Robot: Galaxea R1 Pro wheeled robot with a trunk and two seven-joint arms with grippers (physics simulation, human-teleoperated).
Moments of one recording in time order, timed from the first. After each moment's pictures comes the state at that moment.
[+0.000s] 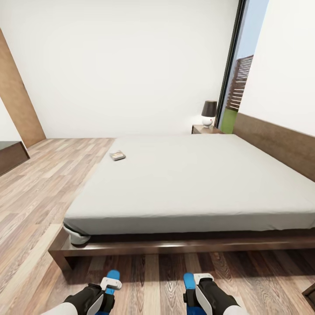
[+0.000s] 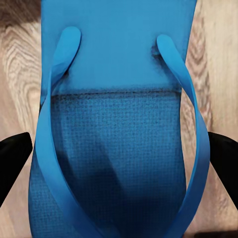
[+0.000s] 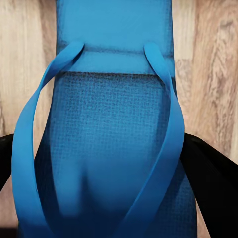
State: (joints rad) left arm -0.59 -0.02 -0.20 -0.12 0.04 0.34 0.02; right arm -0.54 0.13 -0.03 -0.31 0.02 0.49 -0.12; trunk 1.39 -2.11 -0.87
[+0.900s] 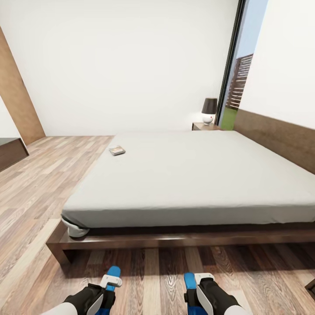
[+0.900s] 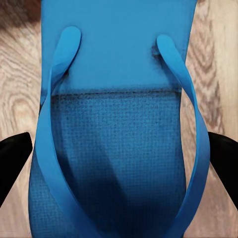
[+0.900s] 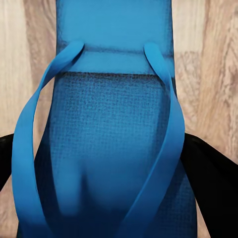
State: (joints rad) left arm -0.59 -0.02 -0.20 -0.12 0.04 0.28 0.02; right arm -0.54 0.13 -0.02 -0.31 0.02 0.49 -0.12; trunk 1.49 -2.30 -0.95
